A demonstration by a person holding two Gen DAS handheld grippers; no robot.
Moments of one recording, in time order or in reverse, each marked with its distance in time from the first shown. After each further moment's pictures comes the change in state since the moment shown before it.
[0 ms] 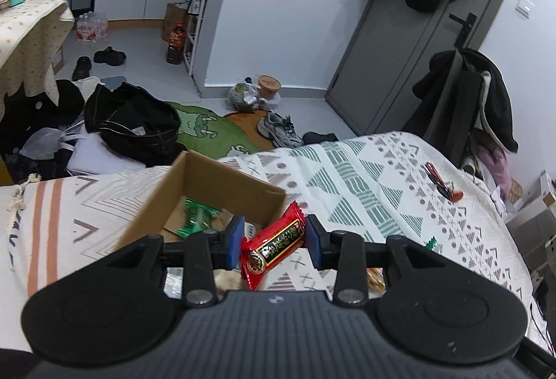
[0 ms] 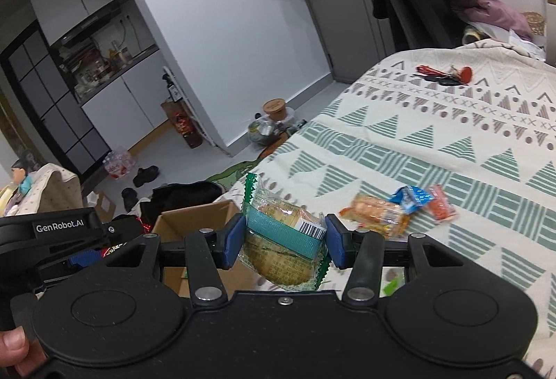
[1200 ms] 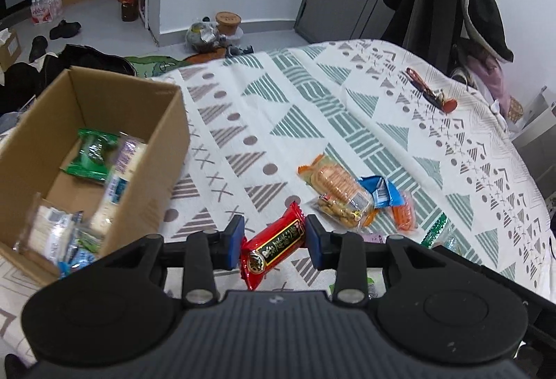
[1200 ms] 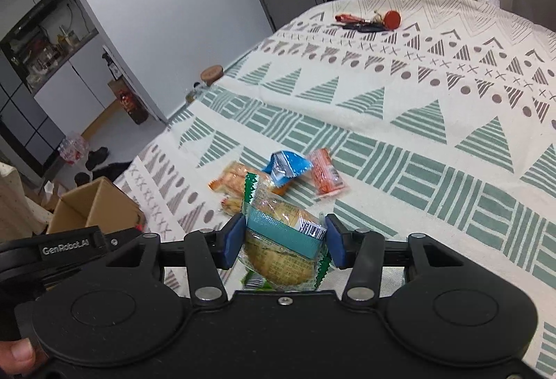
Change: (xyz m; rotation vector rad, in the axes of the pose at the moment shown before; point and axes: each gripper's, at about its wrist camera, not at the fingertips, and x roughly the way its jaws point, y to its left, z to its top) left arm 0.099 -0.094 -0.075 0.140 0.194 -0.023; right arm 0.037 -0.138 -0.009 0.075 0.119 -0.128
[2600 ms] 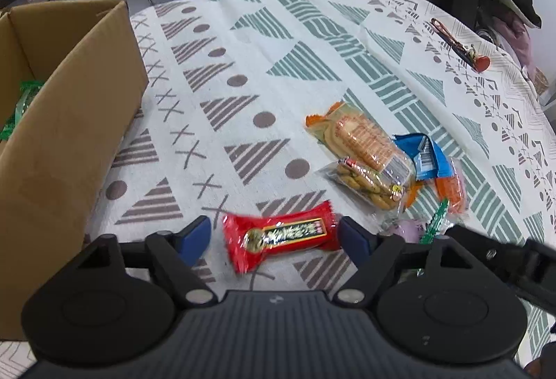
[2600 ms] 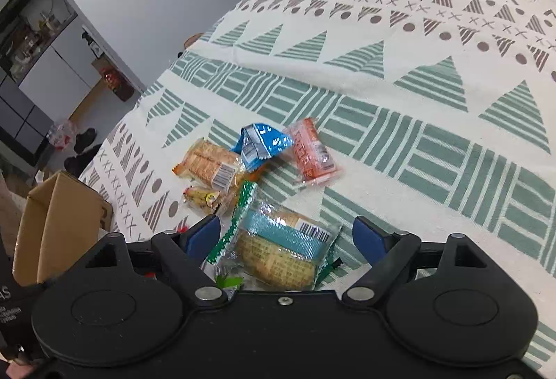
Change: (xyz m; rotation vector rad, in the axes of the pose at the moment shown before) left arm 0.100 -0.010 -0.020 0.006 0.119 0.028; right arm 0.068 -0.021 0.004 0.038 0.147 -0.016
